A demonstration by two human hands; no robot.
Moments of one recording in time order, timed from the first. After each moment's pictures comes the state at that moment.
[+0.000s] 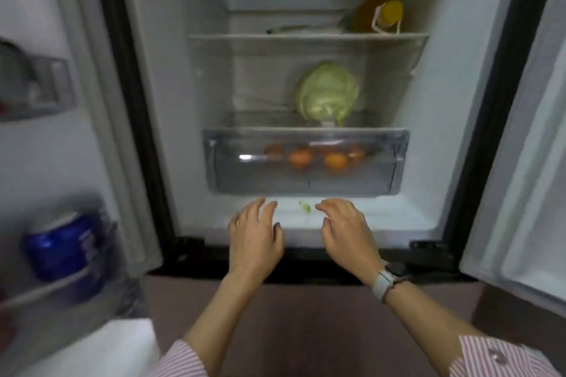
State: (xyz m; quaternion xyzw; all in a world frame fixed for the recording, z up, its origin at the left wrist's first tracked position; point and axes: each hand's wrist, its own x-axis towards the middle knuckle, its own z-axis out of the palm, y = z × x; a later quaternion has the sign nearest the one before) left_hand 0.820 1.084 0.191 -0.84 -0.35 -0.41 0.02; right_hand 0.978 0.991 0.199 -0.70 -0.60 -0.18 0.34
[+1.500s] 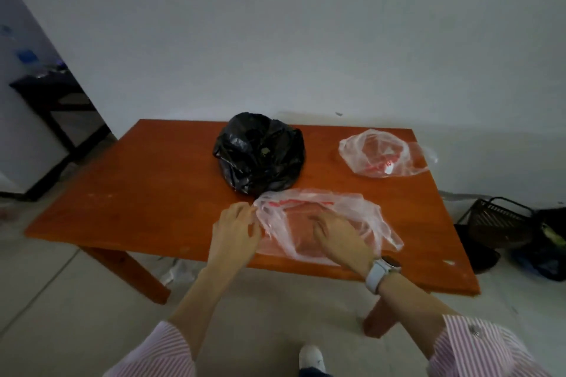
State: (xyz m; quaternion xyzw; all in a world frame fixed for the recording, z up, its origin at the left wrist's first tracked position) left_hand -0.363 0.665 0.016 -0.25 -0.94 -0.24 0.07; right_hand -0.280 0.862 0.018 -0.07 -0.95 0.30 0.06
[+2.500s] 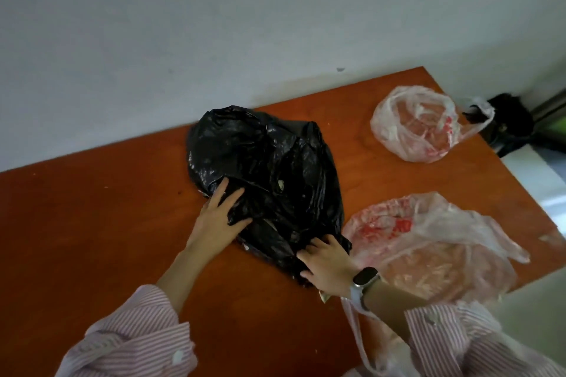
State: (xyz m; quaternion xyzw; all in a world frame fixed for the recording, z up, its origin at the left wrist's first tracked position) left_hand -0.791 0.666 -0.090 -0.40 -0.85 -0.20 -0.26; right_hand -0.564 0.789 -0.100 -0.11 -0.96 0.12 -0.21
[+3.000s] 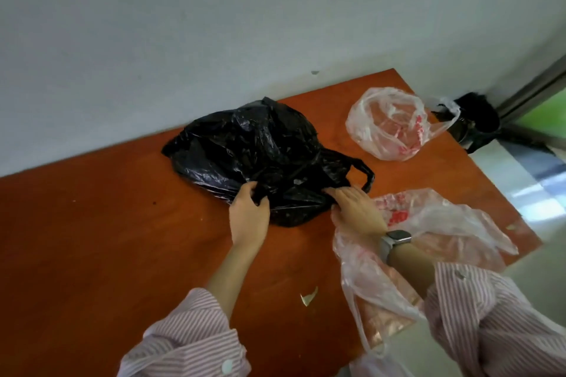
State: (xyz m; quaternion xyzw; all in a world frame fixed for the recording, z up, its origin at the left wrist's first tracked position) left_hand -0.710 0.753 -0.060 -0.22 -0.85 -0.41 -0.24; right_hand -0.541 0.882 -0.065 -0.33 -0.93 0.15 0.02
